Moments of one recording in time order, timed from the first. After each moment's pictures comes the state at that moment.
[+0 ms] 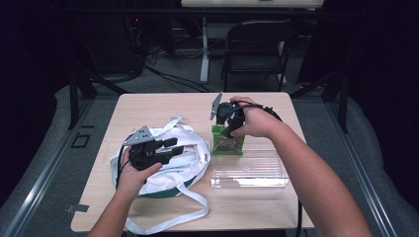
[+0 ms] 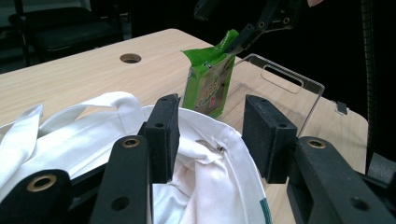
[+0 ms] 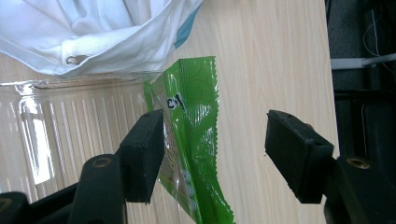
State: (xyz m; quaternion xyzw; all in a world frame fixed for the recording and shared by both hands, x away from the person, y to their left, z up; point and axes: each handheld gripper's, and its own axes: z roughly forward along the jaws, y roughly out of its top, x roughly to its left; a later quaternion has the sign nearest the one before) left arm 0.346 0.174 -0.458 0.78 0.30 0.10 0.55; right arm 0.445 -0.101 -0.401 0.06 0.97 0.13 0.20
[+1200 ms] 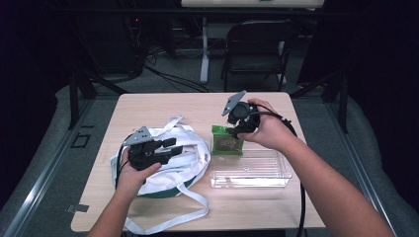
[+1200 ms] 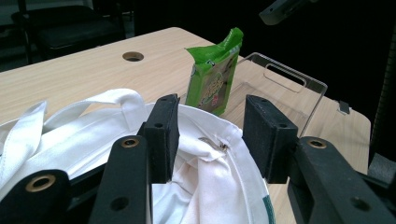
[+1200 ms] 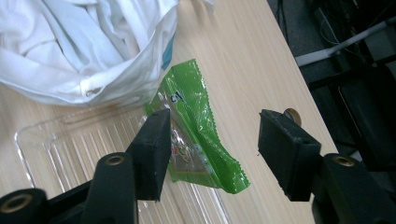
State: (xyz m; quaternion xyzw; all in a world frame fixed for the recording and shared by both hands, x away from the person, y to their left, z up) left arm 0.346 0.177 -0.459 0.78 0.30 0.10 0.55; right arm 0.404 -0.132 -0.374 0.17 0.93 0.22 0.24
